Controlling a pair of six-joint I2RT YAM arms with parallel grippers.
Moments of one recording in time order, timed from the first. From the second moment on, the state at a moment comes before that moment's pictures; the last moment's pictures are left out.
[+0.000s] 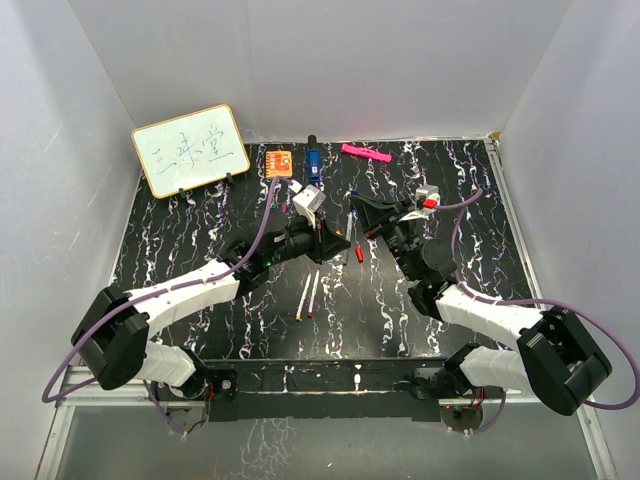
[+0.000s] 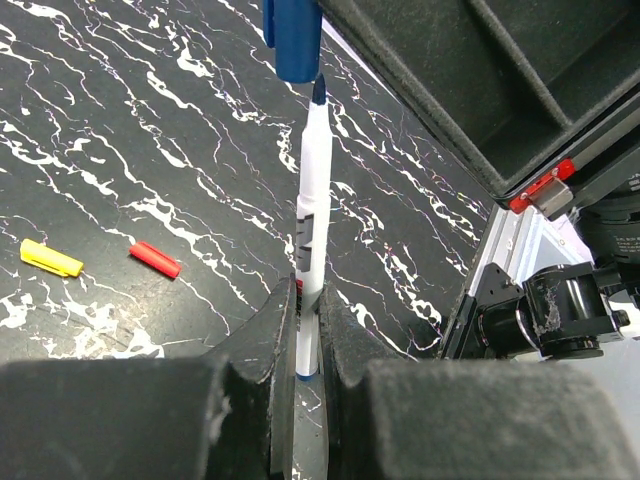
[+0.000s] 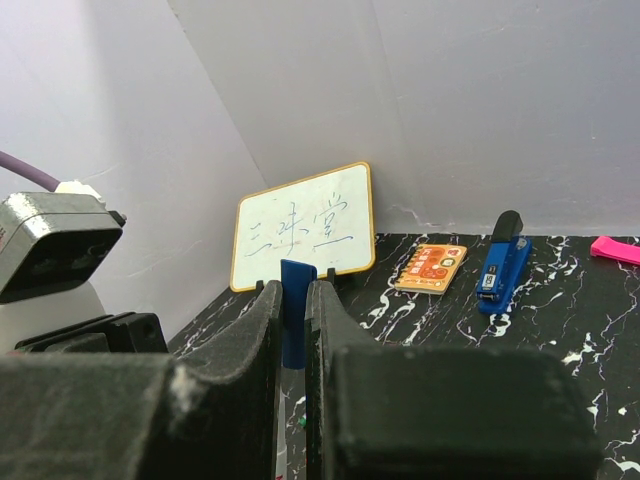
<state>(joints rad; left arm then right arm) -0.80 1.37 0.82 0.34 0.30 -0.43 0.62 1.19 0.48 1.10 0.11 0.40</state>
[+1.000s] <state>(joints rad) -0.80 1.41 0.82 0.34 0.30 -0.42 0.62 1.19 0.48 1.10 0.11 0.42</state>
